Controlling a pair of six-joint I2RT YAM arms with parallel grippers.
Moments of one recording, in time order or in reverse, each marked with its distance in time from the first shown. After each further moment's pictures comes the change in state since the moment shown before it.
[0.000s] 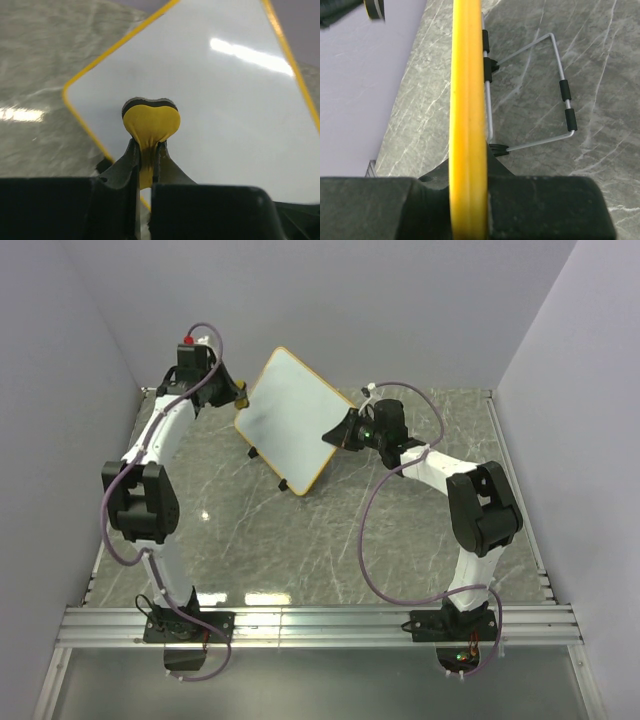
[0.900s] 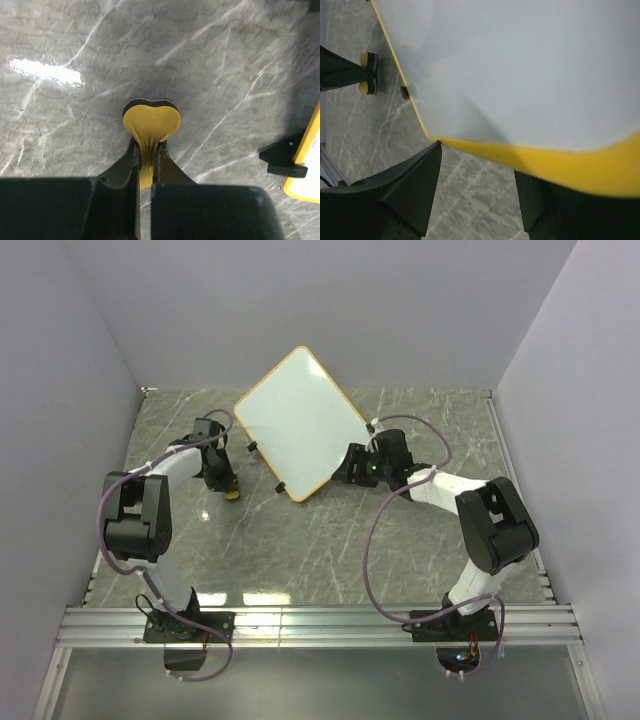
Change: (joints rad) left arm -0.003 -0.183 -0.684 -0.071 -0.195 0.013; right arm 0.026 -0.136 -0.254 -0.130 0.112 -0.055
